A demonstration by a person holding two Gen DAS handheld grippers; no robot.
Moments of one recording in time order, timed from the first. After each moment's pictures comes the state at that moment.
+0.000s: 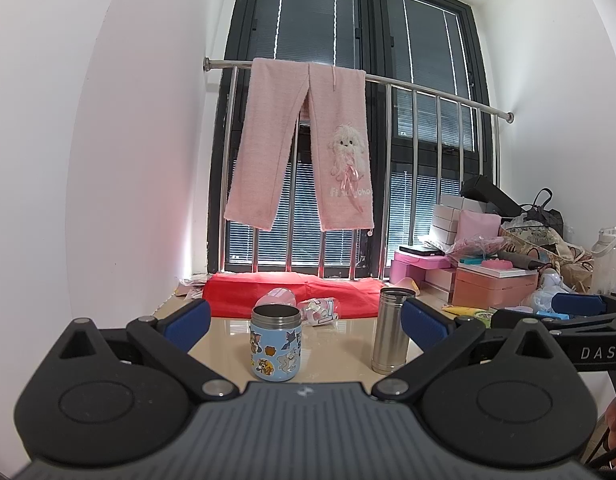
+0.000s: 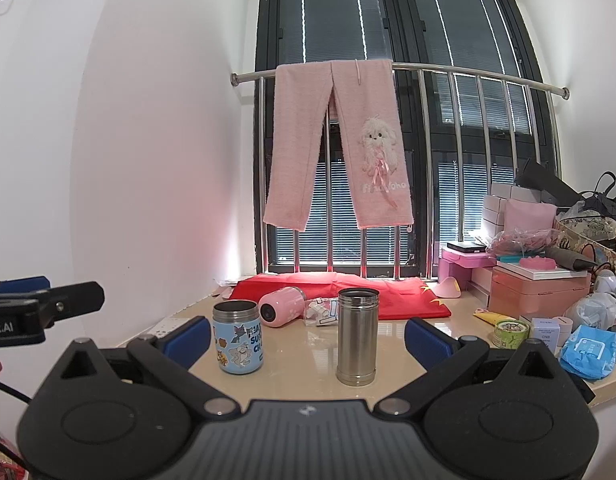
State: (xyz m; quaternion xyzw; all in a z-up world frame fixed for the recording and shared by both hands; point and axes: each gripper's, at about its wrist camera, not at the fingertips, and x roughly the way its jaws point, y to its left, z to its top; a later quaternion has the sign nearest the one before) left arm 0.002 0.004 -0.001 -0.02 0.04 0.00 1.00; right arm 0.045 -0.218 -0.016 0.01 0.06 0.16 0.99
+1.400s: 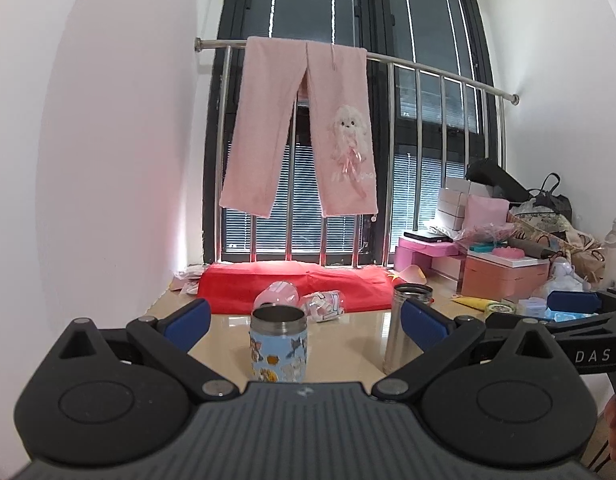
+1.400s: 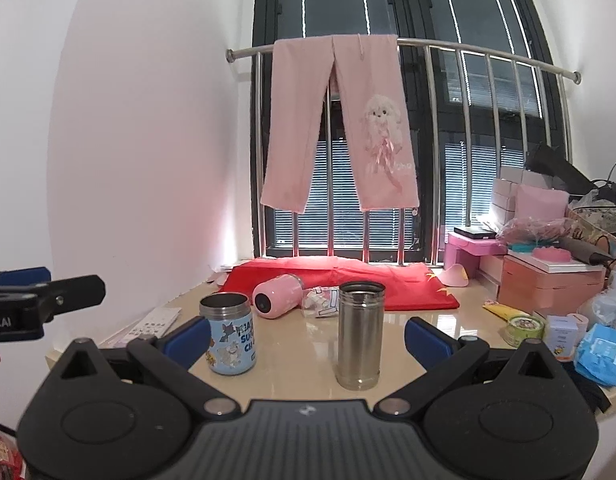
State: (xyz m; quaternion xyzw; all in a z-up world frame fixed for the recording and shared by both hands) left arm 0.065 0.014 0.009 -0.01 0.06 -0.01 1.00; right arm 0.113 -0.204 -0.009 0.00 0.10 0.17 0.98
